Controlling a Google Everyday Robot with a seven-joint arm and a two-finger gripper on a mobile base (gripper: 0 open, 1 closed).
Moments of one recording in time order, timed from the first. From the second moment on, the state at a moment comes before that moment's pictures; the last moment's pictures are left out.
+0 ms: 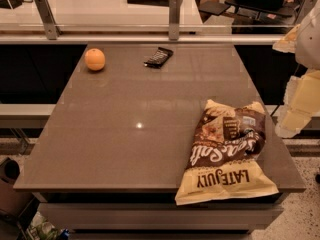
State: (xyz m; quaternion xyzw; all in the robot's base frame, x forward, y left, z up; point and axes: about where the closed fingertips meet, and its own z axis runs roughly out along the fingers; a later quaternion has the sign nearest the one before) arm 0.438 -0.214 0.987 -0.60 0.78 -0.05 0.18
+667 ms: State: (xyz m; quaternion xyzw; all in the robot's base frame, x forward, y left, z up) arm 0.439 -0.211 0.986 -0.60 0.78 -0.05 0.17
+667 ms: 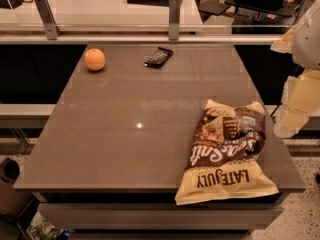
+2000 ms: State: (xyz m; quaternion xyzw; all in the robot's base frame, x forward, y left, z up) arm 0.434 -0.141 0.856 -0.67 0.74 0.07 0.01
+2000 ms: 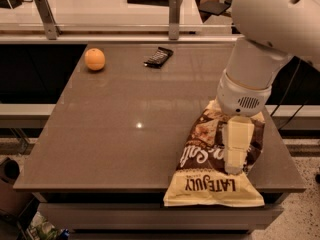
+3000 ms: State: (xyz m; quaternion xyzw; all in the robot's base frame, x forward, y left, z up) arm 0.425 -0.113 0.829 -0.69 0.72 0.11 0.00
